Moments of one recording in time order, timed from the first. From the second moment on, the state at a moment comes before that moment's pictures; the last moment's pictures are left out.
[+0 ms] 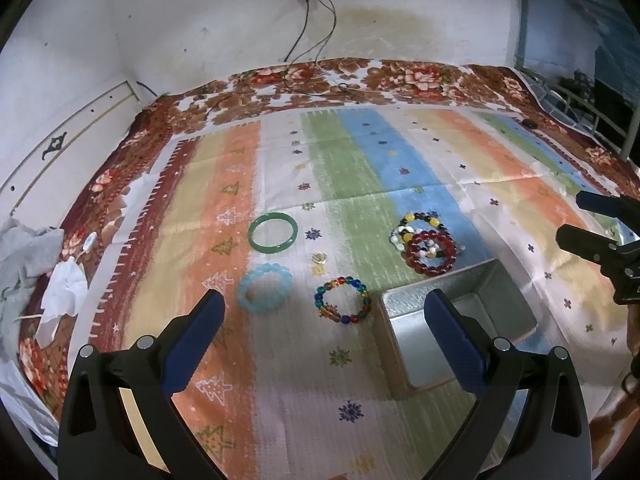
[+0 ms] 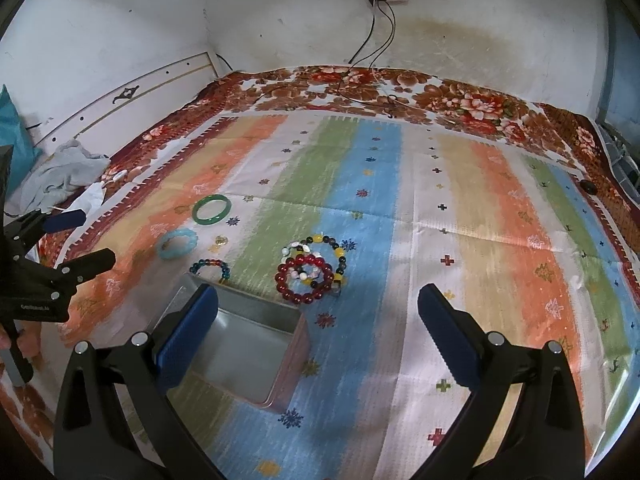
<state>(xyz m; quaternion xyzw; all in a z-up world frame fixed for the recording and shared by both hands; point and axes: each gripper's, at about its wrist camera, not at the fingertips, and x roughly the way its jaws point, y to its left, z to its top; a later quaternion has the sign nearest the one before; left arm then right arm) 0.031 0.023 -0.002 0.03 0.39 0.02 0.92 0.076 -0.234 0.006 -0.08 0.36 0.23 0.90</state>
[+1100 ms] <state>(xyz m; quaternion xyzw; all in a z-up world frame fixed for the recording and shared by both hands) 0.156 0.110 -0.044 -0.10 0.48 0.09 0.87 0.203 -0.209 -0.065 -0.04 0.52 0.21 0.83</state>
